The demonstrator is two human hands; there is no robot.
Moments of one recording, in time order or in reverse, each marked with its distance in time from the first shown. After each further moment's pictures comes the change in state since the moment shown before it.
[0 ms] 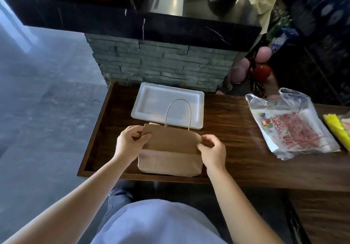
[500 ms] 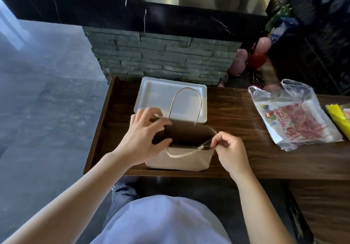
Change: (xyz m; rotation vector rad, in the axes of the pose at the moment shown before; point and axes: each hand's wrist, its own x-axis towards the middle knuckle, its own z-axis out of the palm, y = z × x) left_hand -0.019 0.051 -0.032 0.539 -0.176 0.769; right_hand -0.036 -0.030 -0.050 -0.155 -0.216 -0.338
